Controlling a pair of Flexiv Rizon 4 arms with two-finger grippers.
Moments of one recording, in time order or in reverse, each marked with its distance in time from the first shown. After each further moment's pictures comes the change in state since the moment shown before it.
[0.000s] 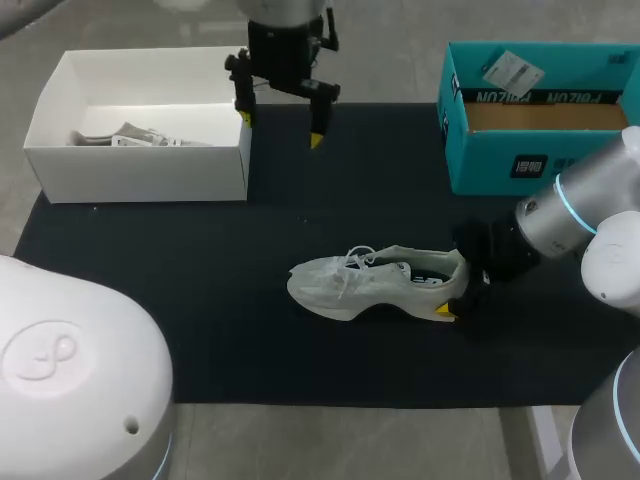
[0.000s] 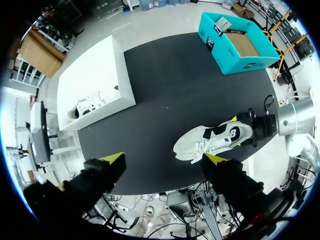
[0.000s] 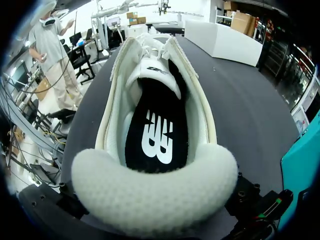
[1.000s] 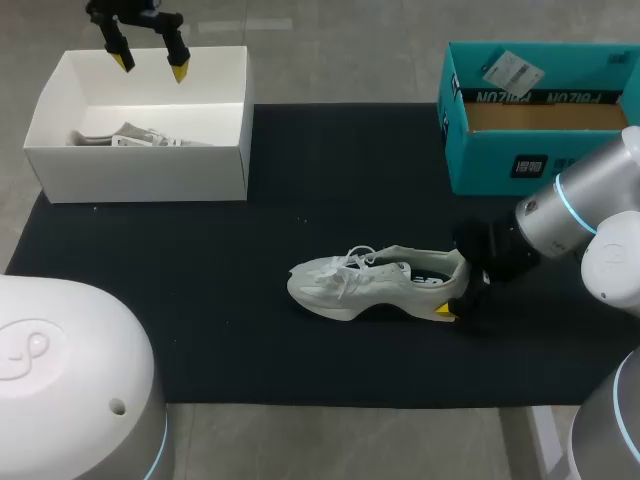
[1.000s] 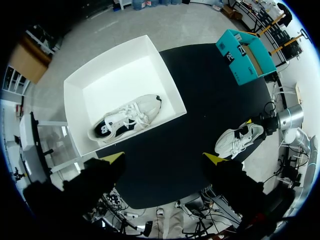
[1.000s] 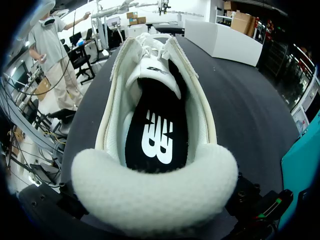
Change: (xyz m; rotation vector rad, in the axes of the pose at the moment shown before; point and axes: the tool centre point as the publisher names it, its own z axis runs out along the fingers) left arm -0.227 -0.054 0.003 0.000 0.160 0.055; right arm 0.000 0.000 0.000 0.000 0.000 0.000
